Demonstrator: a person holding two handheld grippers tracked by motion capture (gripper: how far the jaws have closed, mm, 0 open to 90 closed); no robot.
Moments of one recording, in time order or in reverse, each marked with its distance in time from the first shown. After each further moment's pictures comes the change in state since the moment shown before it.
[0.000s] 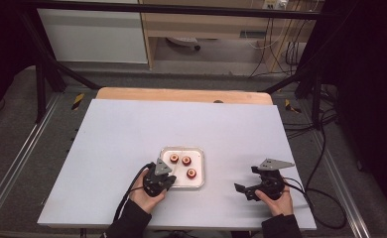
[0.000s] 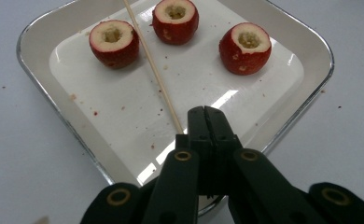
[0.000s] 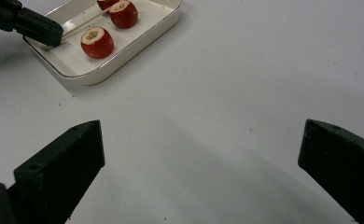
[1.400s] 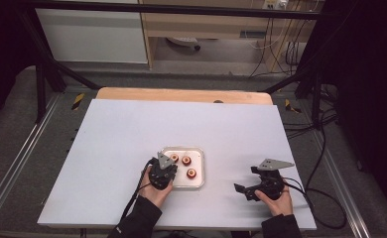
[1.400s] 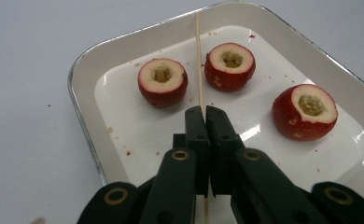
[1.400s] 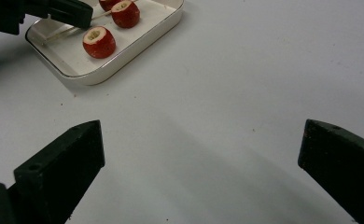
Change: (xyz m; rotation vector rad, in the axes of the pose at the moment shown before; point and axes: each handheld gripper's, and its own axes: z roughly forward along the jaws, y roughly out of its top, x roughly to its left) left arm -0.001 0.012 0.020 -0.109 0.176 -0.146; right arm 0.000 0.000 0.001 -0.001 0.007 -0.005
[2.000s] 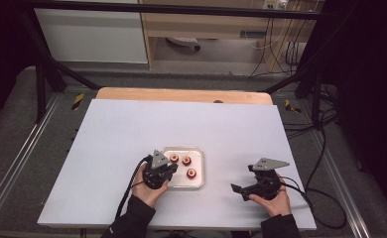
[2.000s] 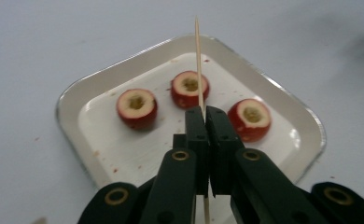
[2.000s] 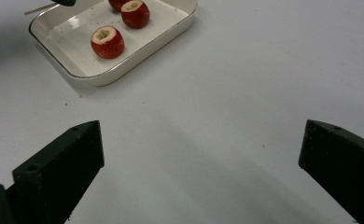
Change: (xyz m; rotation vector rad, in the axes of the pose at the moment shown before) left arm 0.008 0.014 -0.024 -0.039 -0.176 0.091; right arm 0.013 0.011 0.004 0.017 -0.015 -0.081
